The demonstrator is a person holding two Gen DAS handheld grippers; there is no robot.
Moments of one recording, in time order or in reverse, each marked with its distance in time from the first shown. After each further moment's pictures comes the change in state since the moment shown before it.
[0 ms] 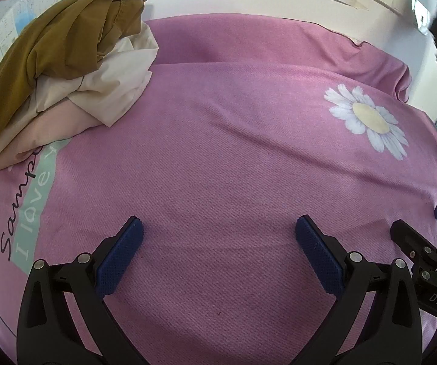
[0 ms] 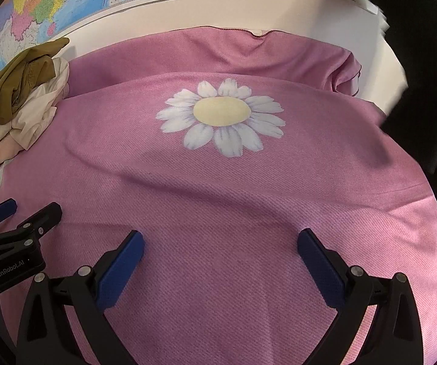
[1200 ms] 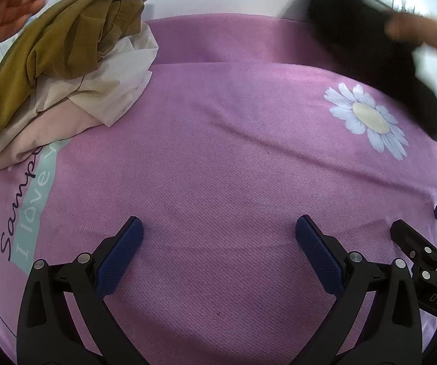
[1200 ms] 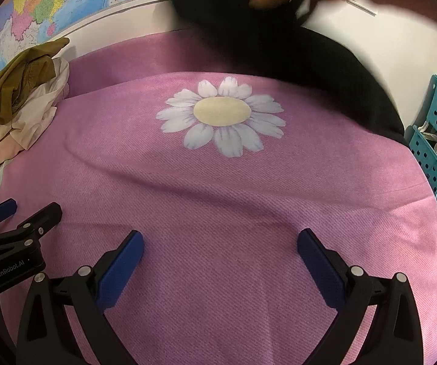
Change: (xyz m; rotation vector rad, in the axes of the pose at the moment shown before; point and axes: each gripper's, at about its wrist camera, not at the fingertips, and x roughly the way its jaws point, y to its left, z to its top) left arm 0.000 0.000 0.000 0.000 0.001 0.000; right arm -0.003 0.002 -0.001 0.001 -0.001 -0.005
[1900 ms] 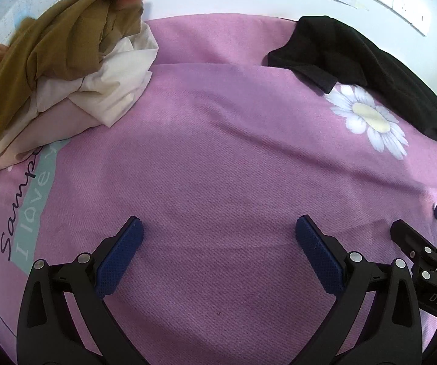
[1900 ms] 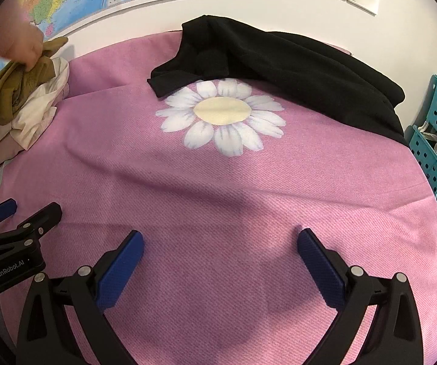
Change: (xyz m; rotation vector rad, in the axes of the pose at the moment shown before) left arm 0.001 0.000 -0.001 0.000 -0.001 0.000; right arm 0.000 0.000 0.000 0.000 0.000 0.000
